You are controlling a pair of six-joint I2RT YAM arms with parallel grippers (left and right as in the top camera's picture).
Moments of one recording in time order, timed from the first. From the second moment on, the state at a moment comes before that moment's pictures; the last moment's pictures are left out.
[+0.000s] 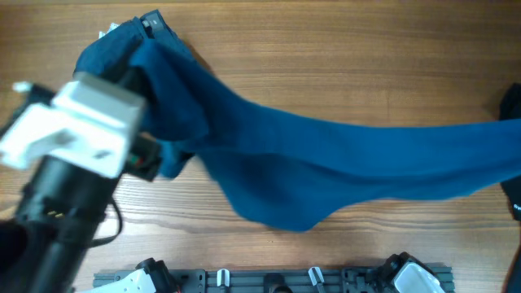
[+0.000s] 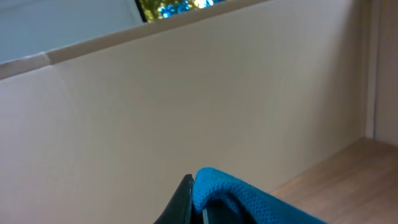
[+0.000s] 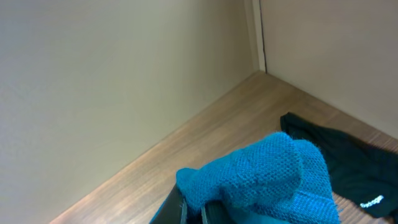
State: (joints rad) left arm -1.11 1.11 2.07 -0.79 -0.73 0.42; right arm -0.65 1.22 2.47 -1.61 -0.23 0.29
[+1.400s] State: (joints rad) left arm -0.22 1.84 2.12 -1.02 0.10 -0.06; right arm -0.59 2.09 2.43 -1.61 -0.36 0.12
